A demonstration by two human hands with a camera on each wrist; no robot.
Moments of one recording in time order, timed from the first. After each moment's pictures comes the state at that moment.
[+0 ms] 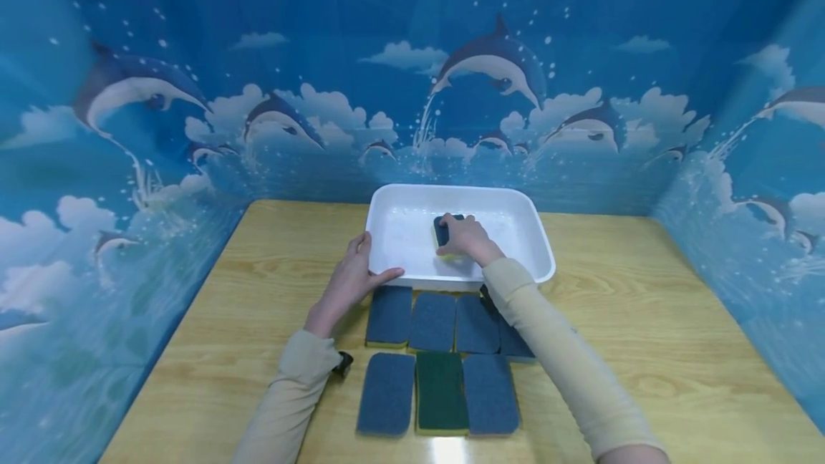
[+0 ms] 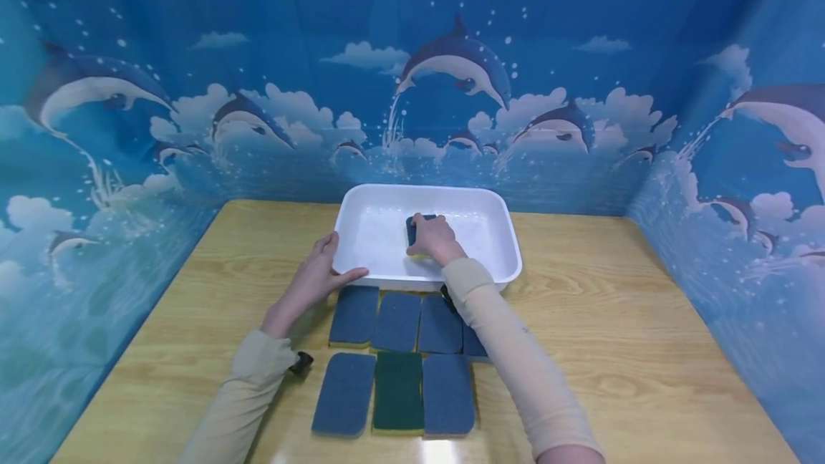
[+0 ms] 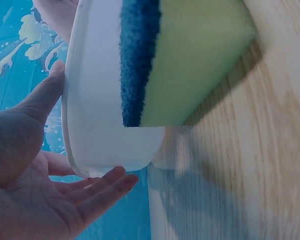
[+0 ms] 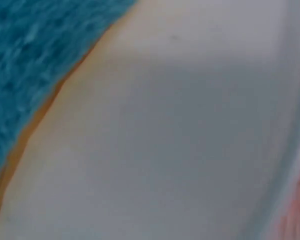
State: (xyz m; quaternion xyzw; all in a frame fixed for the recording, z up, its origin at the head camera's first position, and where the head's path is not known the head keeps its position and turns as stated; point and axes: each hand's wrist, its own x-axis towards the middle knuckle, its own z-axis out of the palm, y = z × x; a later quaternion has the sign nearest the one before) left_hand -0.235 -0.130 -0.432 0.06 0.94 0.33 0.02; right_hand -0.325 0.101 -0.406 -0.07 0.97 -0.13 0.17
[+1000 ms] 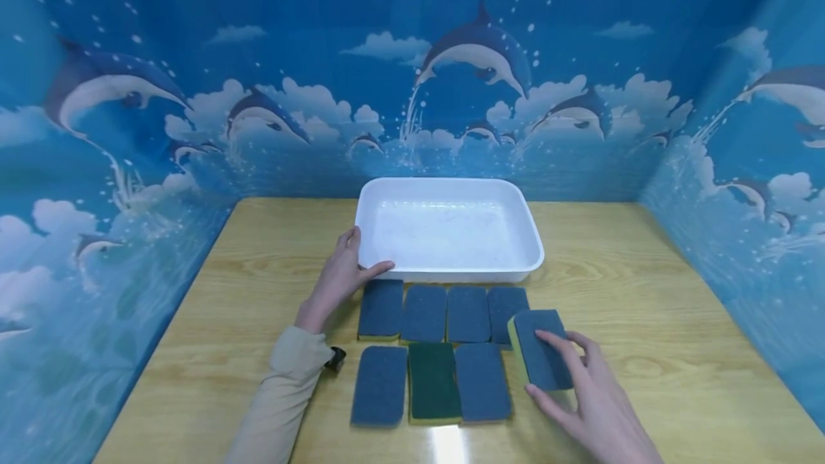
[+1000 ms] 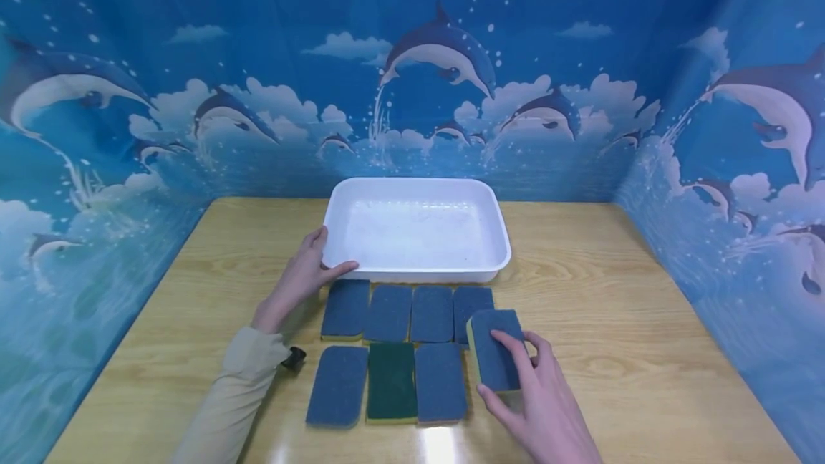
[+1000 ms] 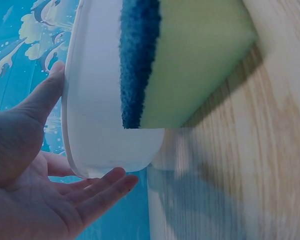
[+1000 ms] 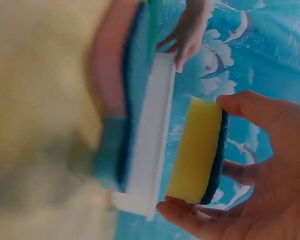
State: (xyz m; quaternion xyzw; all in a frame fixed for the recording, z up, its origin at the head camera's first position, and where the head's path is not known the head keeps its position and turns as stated) left_hand -0.235 -0.132 -0.433 0.08 0.94 0.33 0.01; right_hand -0.033 0.216 -0.411 -0.08 0.97 -0.20 -0.13
